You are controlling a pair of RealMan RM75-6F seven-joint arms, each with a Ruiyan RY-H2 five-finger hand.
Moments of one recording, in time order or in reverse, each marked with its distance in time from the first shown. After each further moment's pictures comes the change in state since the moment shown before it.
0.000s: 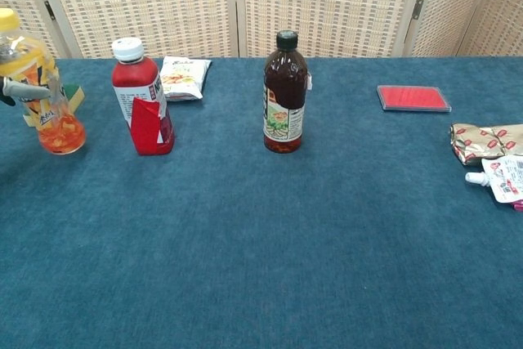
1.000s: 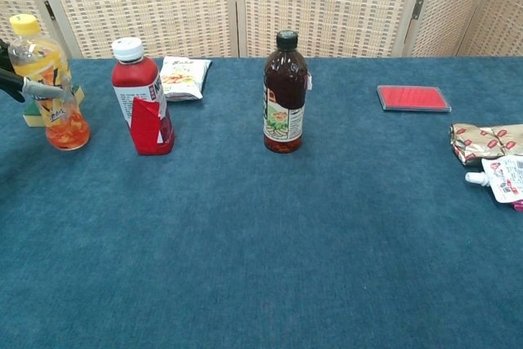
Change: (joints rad) left arm -0.080 -0.072 -0.014 0.150 -0.083 -0.047 0.084; right arm 0.001 0.003 -0.001 0.003 0.003 -0.003 0.010
